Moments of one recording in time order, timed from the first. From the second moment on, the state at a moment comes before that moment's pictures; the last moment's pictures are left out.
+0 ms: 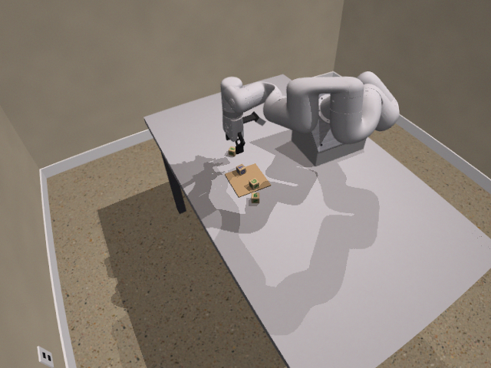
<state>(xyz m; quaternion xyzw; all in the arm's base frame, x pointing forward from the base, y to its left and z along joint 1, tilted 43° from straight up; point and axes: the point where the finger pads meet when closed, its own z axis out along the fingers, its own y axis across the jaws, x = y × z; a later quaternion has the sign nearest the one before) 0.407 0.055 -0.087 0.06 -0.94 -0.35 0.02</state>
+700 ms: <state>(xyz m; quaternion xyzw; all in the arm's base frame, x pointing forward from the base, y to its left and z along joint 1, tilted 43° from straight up) 0.396 0.016 -0.133 0.32 -0.87 -0.35 -0.09</state>
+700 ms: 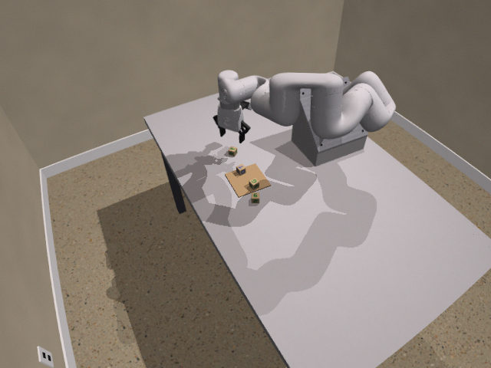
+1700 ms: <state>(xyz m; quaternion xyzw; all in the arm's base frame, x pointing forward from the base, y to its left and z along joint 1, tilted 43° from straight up) 0.393 0.008 -0.143 0.37 -0.85 -0.35 -0.11</state>
